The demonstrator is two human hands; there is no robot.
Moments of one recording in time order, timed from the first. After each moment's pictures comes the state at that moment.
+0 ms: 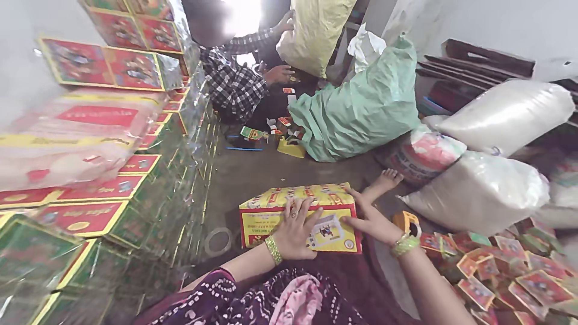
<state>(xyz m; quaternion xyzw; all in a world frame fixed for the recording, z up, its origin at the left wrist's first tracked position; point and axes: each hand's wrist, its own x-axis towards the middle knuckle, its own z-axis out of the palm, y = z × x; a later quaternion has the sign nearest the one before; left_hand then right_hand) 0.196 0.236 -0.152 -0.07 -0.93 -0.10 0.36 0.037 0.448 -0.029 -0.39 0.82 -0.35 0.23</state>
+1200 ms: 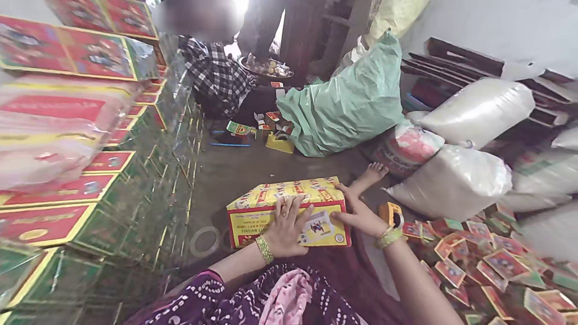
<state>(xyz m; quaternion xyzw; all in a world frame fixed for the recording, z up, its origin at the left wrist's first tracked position) 0.198 0.244 -0.159 -0.07 -0.92 -0.10 0.37 0.043 0.450 -0.032 -0.38 0.82 -0.36 0.23</state>
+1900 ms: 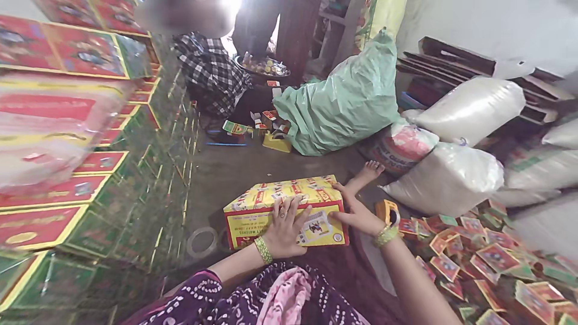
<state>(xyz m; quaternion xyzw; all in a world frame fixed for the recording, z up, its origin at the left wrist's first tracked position) 0.201 0.249 -0.164 -0.06 -0.92 -0.10 0.36 0.043 0.455 -0.037 -0.39 0.81 -0.37 0.23</state>
